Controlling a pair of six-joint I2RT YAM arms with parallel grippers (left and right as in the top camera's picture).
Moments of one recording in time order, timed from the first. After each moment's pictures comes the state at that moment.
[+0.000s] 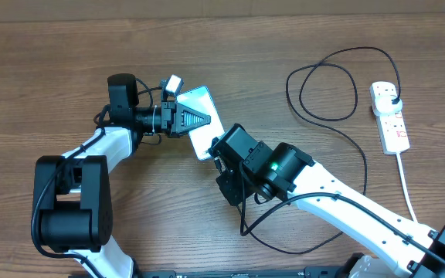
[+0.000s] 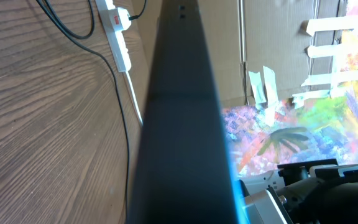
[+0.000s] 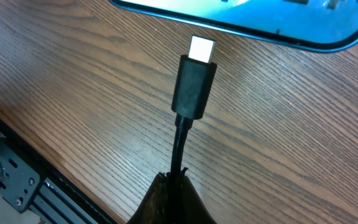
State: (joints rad) left arm -0.03 1.86 0.95 0.23 1.55 -0.70; right arm 0.86 1.52 1.21 -0.92 -0.15 0.28
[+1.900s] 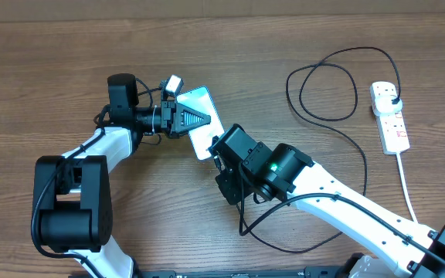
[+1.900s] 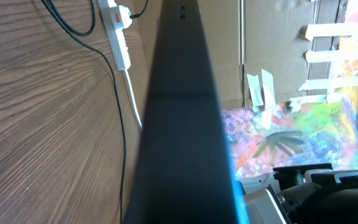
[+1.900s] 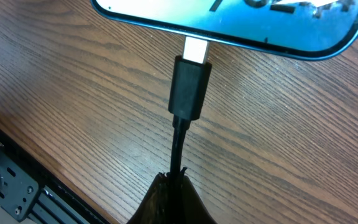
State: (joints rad) left arm -0.03 1.86 0.95 0.23 1.55 -0.74; right arm 0.87 1.52 1.21 -0.91 -0.13 0.31
